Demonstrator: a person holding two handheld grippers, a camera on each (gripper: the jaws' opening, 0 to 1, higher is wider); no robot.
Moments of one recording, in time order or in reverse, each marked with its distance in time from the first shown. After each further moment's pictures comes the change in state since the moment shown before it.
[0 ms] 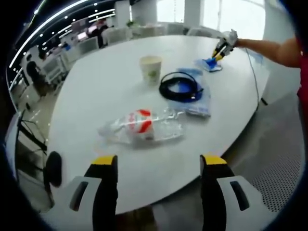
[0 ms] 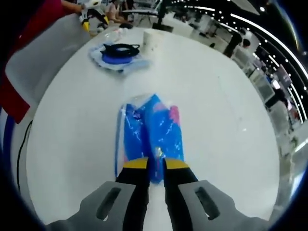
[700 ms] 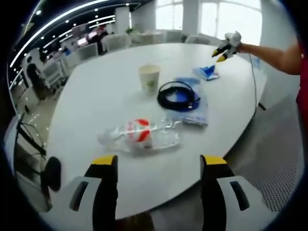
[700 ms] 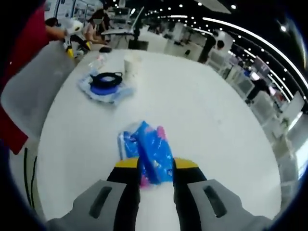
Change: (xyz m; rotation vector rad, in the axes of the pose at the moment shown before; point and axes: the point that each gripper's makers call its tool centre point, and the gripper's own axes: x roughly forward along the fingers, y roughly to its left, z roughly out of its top) left arm -0.004 -0.003 0.015 -0.001 -0.085 -0.018; right arm -0.050 -0.004 0.044 0.185 -0.167 -0.170
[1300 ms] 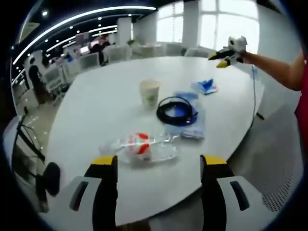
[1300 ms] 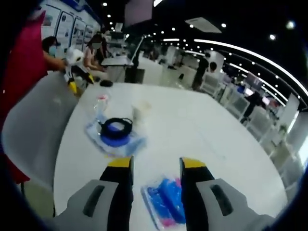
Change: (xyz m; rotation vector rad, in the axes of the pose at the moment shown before) left arm -0.008 -0.002 0.021 -0.022 -0.124 -0.012; right arm 0.001 0.049 0.112 0.011 -0.201 -0.028
